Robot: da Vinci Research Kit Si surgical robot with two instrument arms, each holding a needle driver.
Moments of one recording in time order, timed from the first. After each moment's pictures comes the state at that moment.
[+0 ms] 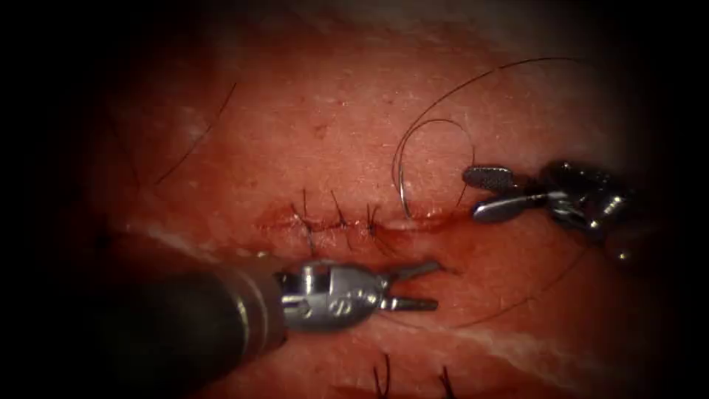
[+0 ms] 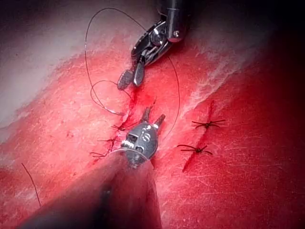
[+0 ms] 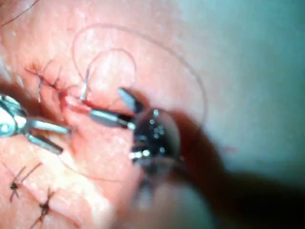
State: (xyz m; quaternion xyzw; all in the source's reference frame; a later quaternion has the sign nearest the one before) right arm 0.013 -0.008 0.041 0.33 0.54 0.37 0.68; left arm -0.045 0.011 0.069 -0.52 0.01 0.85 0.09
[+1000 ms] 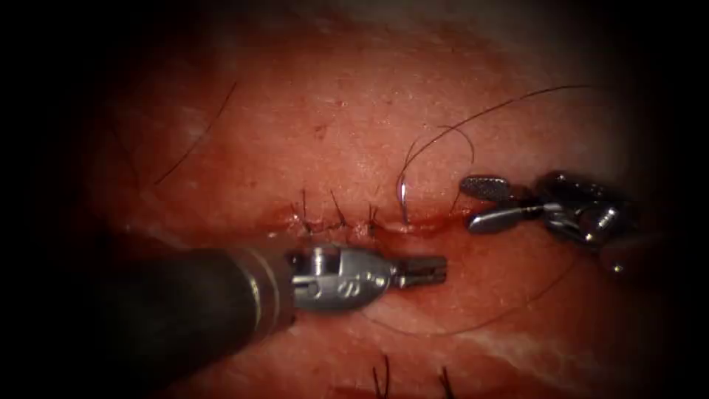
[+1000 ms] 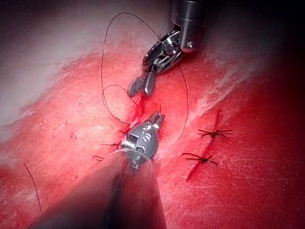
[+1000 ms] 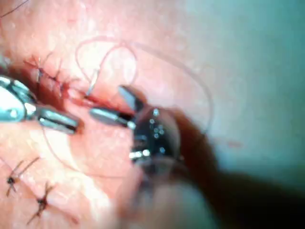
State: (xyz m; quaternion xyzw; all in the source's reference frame) right arm 0.013 -0.009 0.041 0.32 0.54 0.37 0.68; left arm -0.046 0.013 0.070 -0.53 -0.04 0.84 0.12
